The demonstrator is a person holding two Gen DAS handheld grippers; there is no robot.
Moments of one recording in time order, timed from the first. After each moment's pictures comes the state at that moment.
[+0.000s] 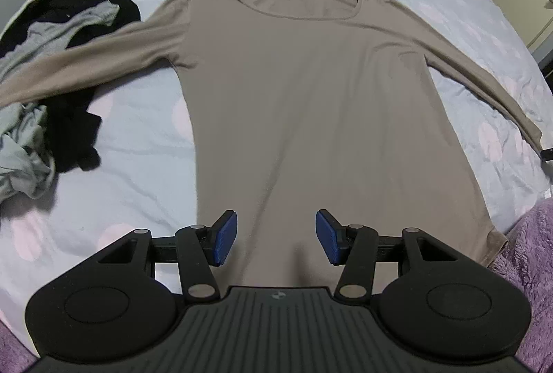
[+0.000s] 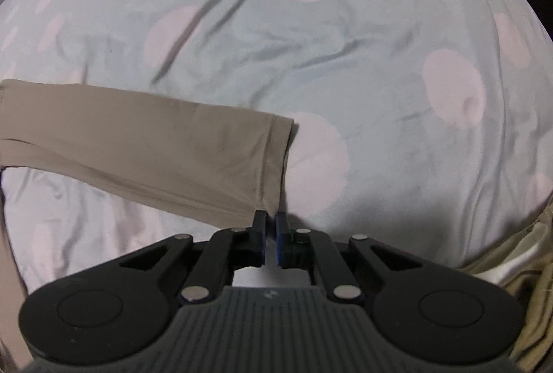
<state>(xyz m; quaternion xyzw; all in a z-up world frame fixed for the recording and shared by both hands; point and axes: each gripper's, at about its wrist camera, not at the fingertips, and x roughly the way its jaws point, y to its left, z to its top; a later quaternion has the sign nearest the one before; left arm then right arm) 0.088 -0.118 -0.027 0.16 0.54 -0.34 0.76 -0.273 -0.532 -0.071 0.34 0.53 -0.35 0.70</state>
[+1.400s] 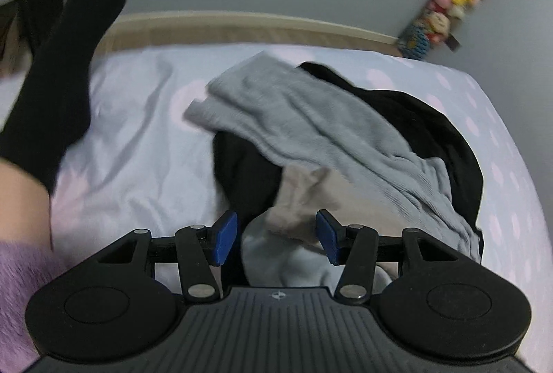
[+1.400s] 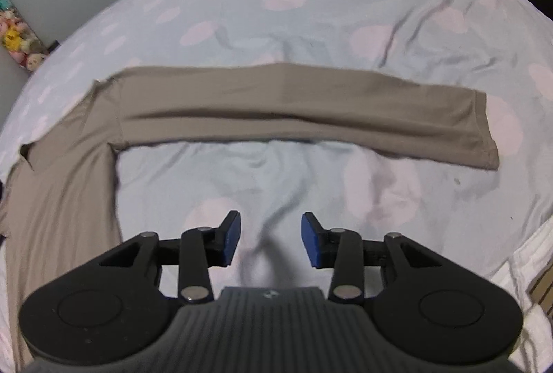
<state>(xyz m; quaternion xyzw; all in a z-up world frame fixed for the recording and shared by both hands) 0.301 0.207 -0.049 -0.27 0.46 0.08 0.84 -0.185 -0.365 -0.070 0.32 0.40 -0.34 0.79</state>
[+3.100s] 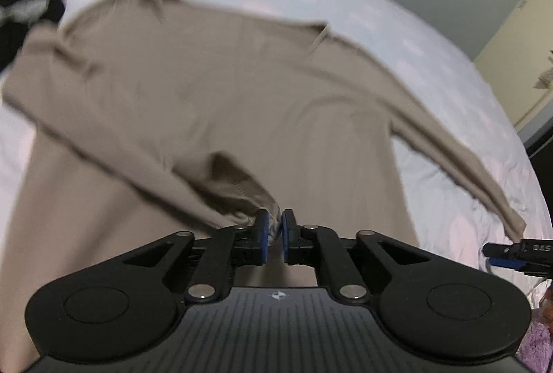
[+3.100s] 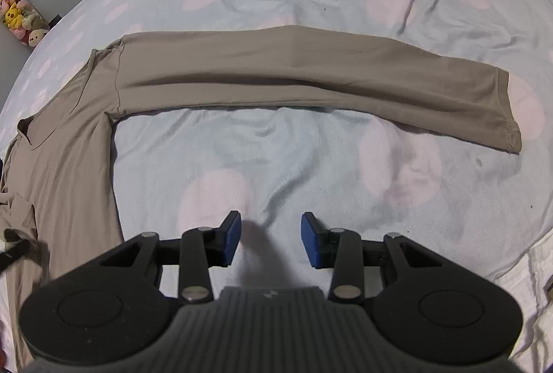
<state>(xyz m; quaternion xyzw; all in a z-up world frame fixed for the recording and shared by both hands) 0.076 -0.234 -0.098 0.01 0.50 -0.34 0.79 -0.177 -0.362 -0.083 0.33 0.43 -0.30 0.78</state>
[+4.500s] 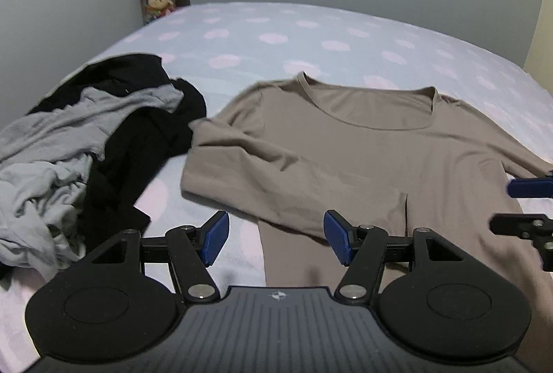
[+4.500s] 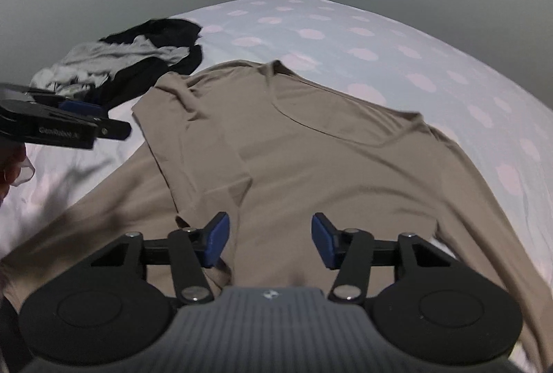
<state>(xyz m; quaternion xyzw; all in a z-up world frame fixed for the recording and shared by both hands) 0.141 -0.122 -0.061 0.10 0.38 -0.26 0.88 0.002 -0.145 -0.038 -0.04 0.38 0.00 0.92</state>
